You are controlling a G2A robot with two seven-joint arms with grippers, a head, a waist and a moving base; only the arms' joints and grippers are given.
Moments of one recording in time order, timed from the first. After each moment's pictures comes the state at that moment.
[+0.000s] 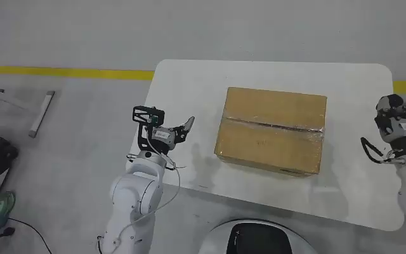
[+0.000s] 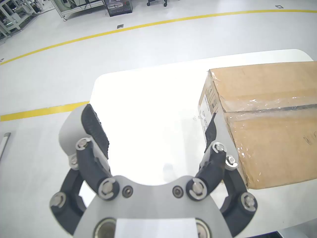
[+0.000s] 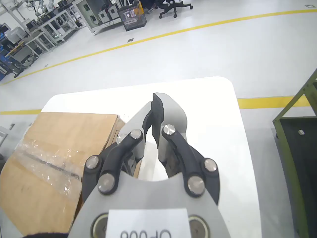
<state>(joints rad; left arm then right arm) 1.20 -1.35 -1.39 -2.02 1.38 -0.10 -0.55 -1.58 -1.17 1.89 -2.15 -0.88 0.11 0.31</state>
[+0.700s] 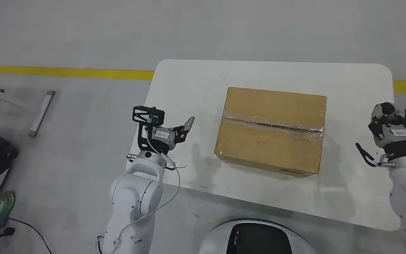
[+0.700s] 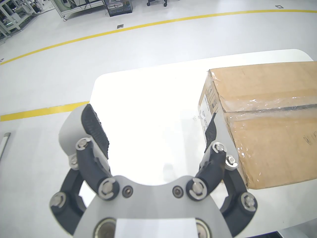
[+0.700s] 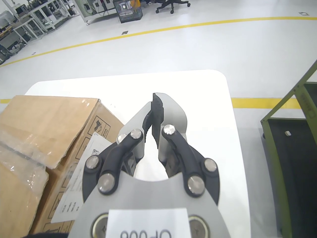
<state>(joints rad) 1.20 -1.35 -1.39 -2.02 1.38 -0.10 -0.55 -1.59 -1.18 1.86 -2.03 -0.95 0.05 0.25</state>
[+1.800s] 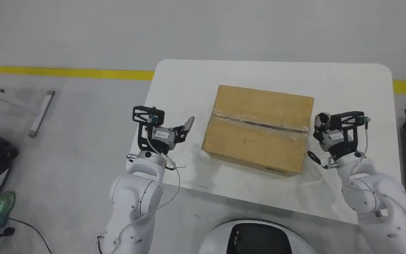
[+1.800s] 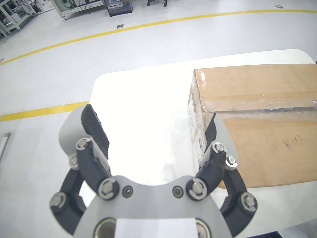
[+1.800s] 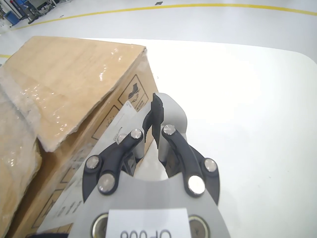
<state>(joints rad) 1.20 -1.35 -1.39 -2.02 1.38 -0.10 -0.55 -1.45 -1.19 1.59 -1.88 -1.08 -0.02 0.25</state>
